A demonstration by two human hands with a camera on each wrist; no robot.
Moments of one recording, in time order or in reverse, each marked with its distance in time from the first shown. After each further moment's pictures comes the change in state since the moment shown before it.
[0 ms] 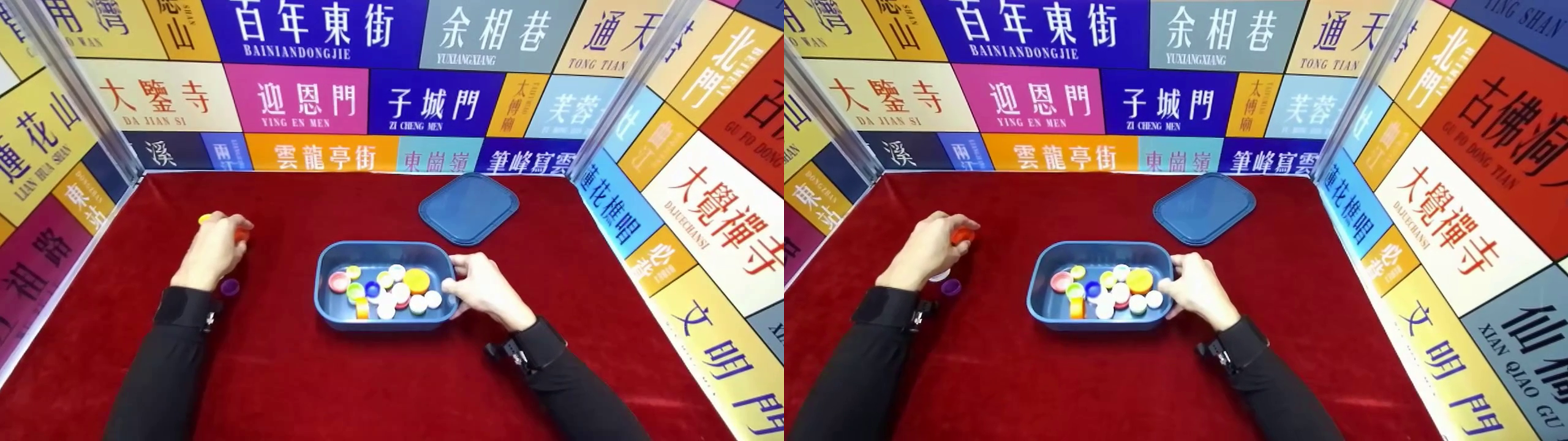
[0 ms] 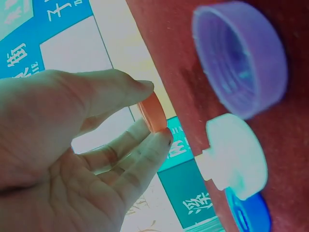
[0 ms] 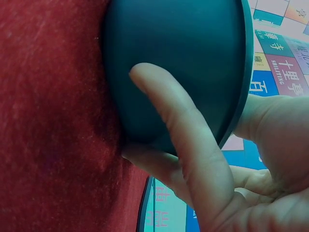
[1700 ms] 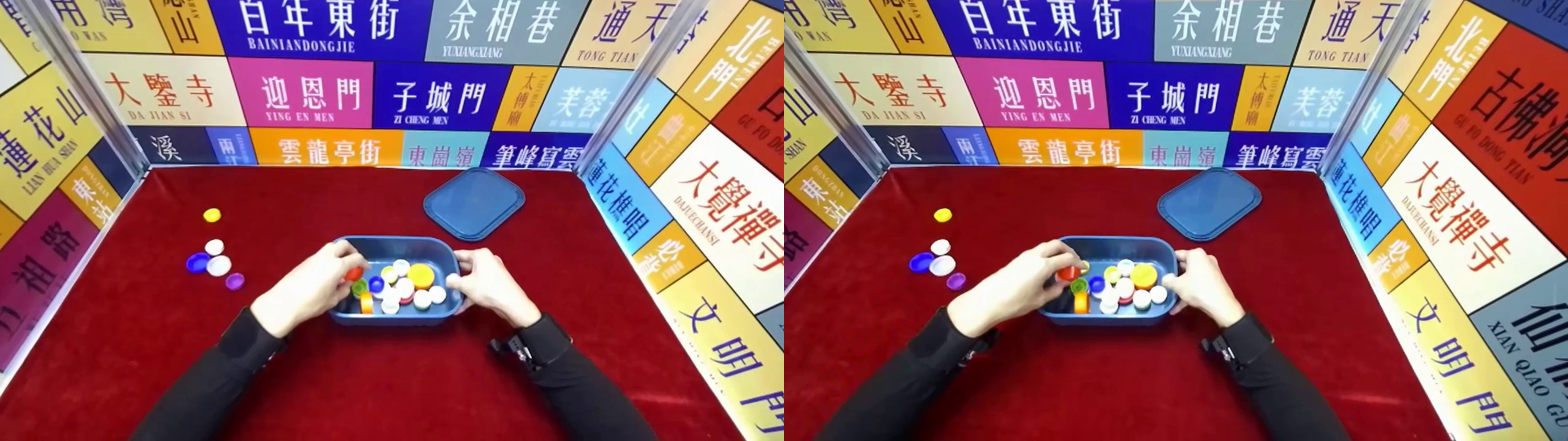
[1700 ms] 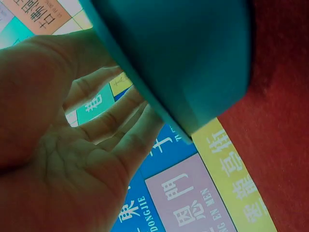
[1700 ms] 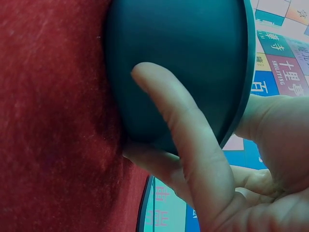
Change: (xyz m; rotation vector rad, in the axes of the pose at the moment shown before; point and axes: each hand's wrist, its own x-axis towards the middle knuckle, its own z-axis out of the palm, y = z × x) left_hand -0.036 0.157 0.041 -0.024 -0.219 0.491; right_hand 0.002 0.001 0.001 -0.037 0.014 -0.004
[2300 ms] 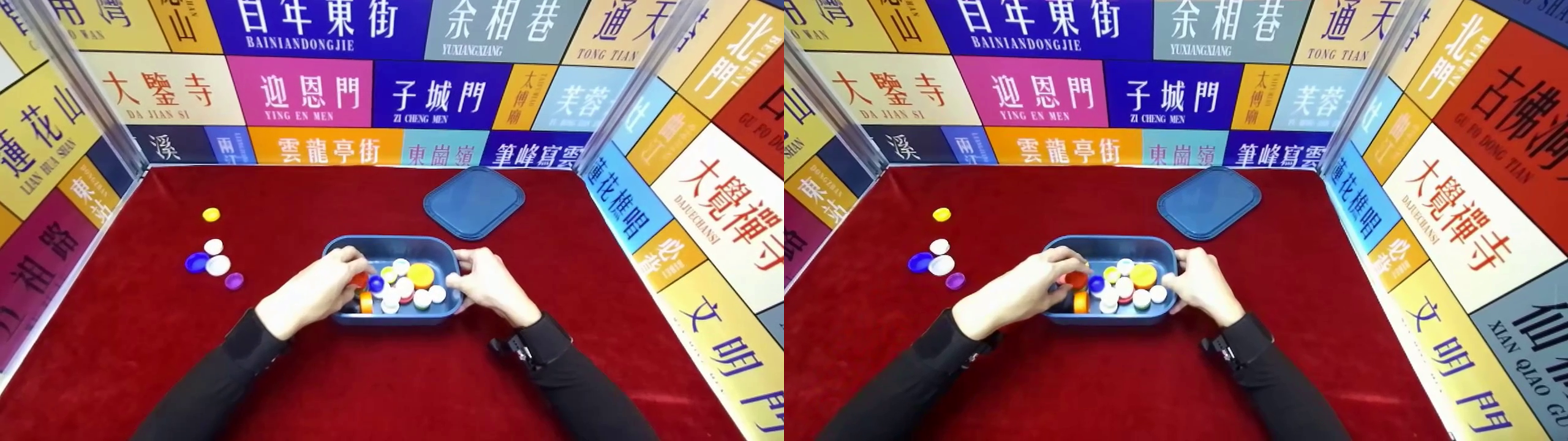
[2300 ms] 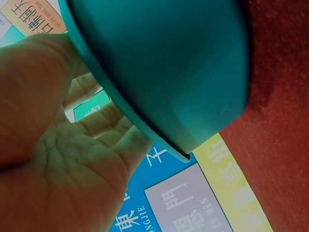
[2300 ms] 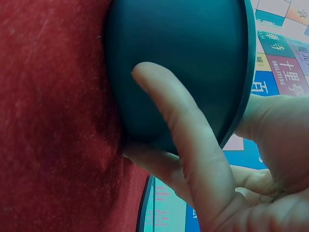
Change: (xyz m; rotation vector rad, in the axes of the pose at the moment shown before) left_hand 0.001 0.003 0.009 0.007 -0.031 0.030; right_hand 0.000 0.000 0.000 0.030 -0.004 0.006
